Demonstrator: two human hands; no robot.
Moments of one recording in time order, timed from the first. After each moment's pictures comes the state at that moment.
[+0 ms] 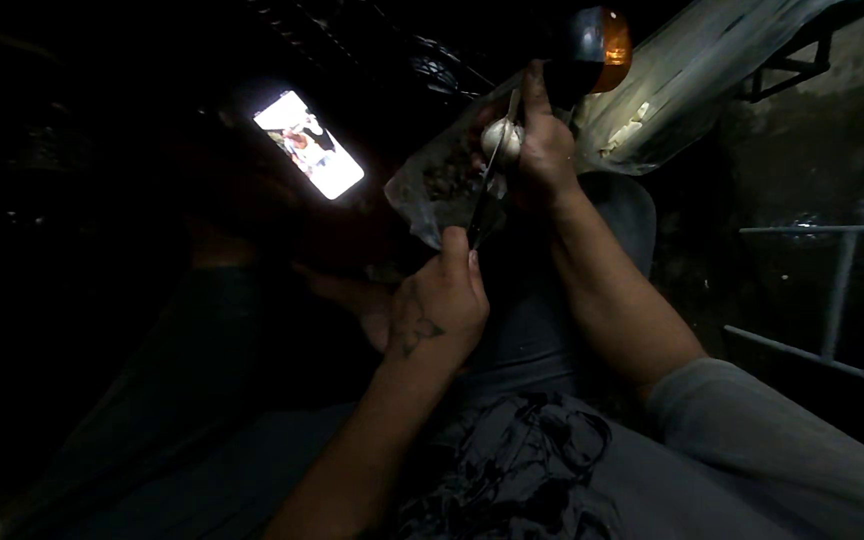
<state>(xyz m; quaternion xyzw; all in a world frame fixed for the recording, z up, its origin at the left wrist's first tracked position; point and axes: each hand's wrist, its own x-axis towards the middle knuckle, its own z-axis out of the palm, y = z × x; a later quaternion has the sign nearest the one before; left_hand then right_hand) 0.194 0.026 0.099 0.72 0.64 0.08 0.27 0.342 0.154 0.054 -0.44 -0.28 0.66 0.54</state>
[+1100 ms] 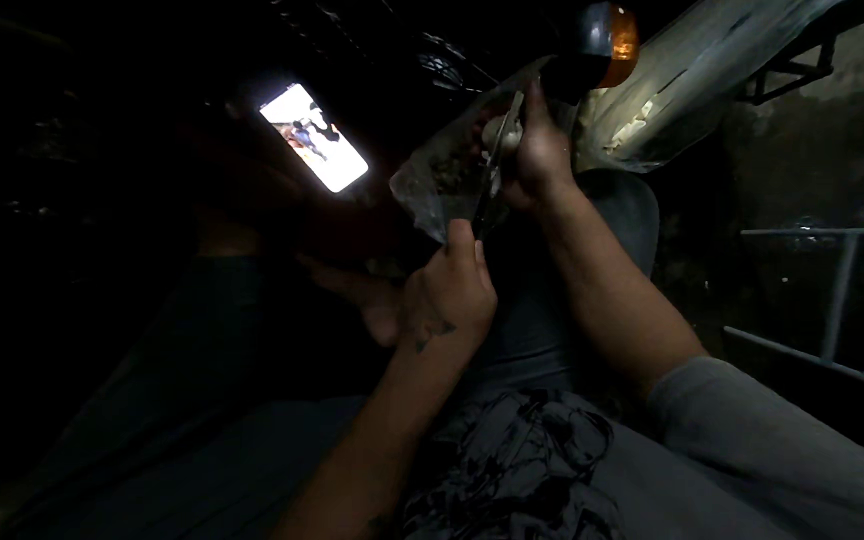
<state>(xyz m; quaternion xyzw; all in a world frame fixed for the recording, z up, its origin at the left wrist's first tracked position) 0.187 0.013 0.061 0.73 0.64 0.14 0.19 0.332 0.154 0.048 -0.51 -0.14 0.67 0.52</state>
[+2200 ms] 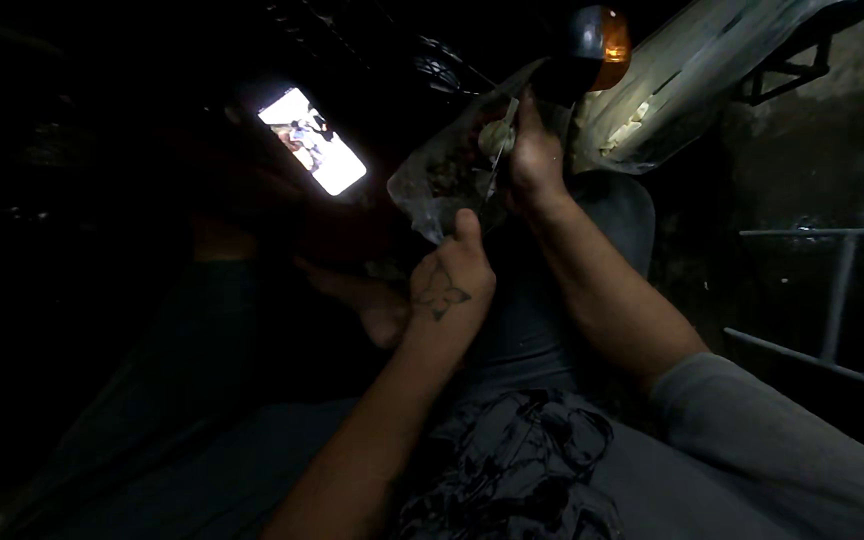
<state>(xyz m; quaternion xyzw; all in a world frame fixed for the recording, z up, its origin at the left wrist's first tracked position) 0.200 0.030 0.034 0.74 0.64 0.07 0.17 0.328 0.151 0.047 -0.56 -0.17 0.61 0.54</state>
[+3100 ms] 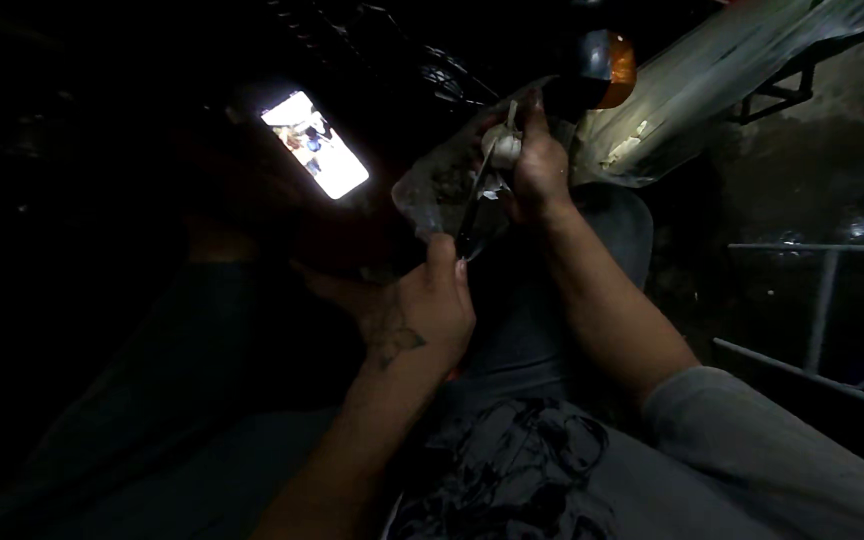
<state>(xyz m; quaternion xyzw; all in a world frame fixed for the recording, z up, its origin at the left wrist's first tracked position) 0.191 0.044 0.167 0.63 0.67 -0.06 0.39 0.328 0.150 0.055 -0.52 -0.23 0.63 0.52</state>
